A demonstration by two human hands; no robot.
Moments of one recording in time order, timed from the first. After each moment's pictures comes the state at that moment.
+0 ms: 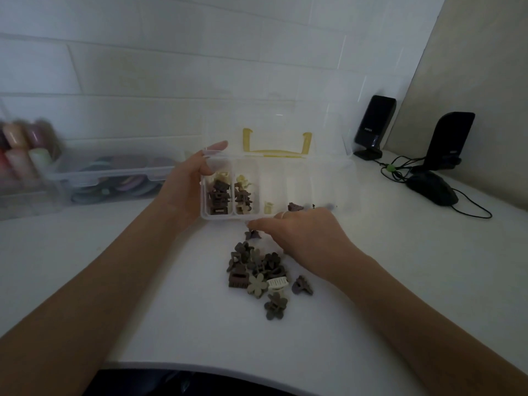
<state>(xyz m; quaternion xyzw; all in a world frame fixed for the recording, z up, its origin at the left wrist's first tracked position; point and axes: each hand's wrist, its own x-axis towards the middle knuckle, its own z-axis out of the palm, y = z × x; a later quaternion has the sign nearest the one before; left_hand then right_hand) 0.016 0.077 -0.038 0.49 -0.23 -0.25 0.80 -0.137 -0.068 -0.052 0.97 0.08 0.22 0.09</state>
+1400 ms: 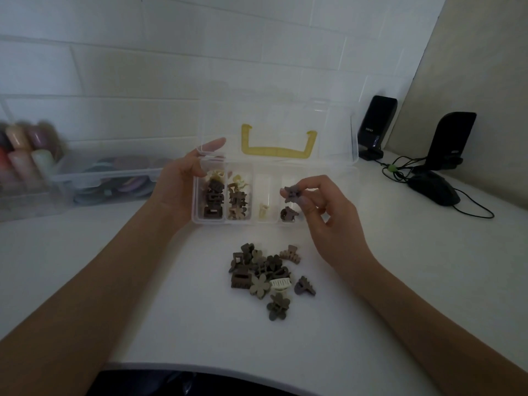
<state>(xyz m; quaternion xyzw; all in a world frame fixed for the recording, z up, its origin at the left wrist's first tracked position) 0.018 0.085 -0.033 0.48 -0.23 -0.26 0.81 -0.151 -0.071 -0.050 0.83 -0.01 0.38 -0.42</state>
